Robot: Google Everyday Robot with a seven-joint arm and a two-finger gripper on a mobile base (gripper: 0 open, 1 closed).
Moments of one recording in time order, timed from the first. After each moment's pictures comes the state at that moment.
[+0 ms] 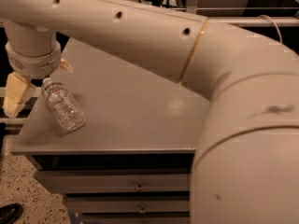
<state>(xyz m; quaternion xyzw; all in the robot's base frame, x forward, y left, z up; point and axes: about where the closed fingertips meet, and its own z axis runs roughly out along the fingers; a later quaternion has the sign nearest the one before) 0.526 0.248 0.890 -0.50 0.85 0.09 0.15</state>
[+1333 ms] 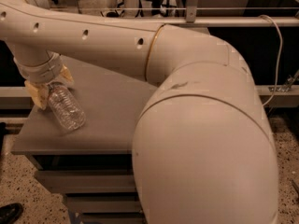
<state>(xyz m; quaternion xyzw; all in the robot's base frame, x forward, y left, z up) 0.579 0.254 0.838 -0.46 0.88 0.00 0.13</state>
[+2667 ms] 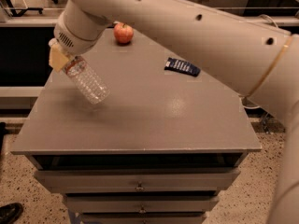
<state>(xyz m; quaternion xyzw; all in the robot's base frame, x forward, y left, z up) 0.601 0.203 0.934 -0.49 0.79 0.17 0.32</state>
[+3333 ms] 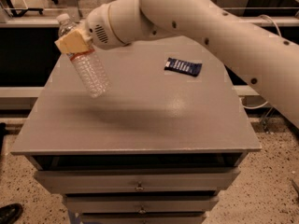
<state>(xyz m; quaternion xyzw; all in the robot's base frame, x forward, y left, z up) 0.585 0.163 0.993 -0.45 0.70 0.33 0.45</state>
